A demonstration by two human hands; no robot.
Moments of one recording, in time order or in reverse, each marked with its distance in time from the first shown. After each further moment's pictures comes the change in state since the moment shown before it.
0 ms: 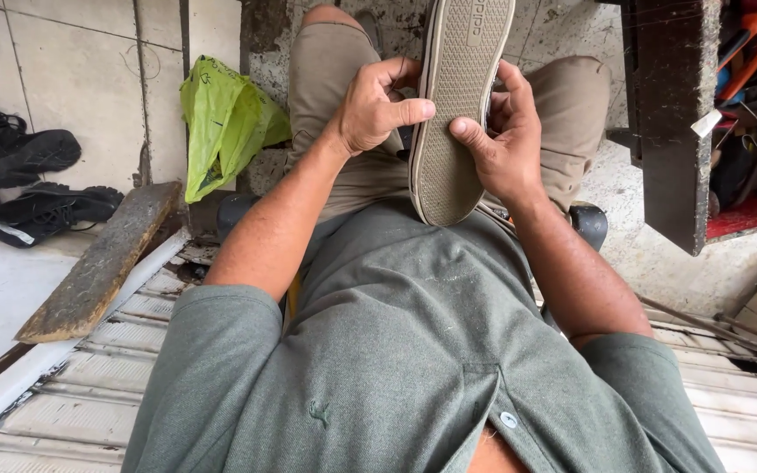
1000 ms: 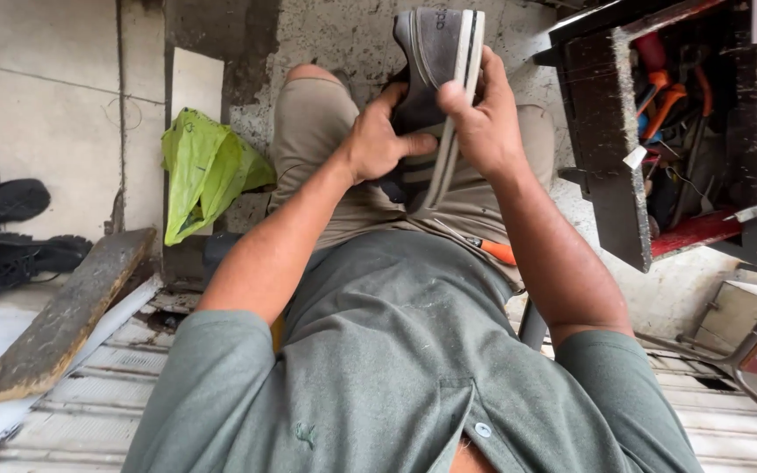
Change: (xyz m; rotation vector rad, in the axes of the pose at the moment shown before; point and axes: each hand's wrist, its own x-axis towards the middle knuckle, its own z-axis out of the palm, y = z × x) left_hand 0.024 -0.011 0.015 0.306 0.142 -0.113; right_hand 0.064 -0.048 -0.005 -0.344 0.056 0.015
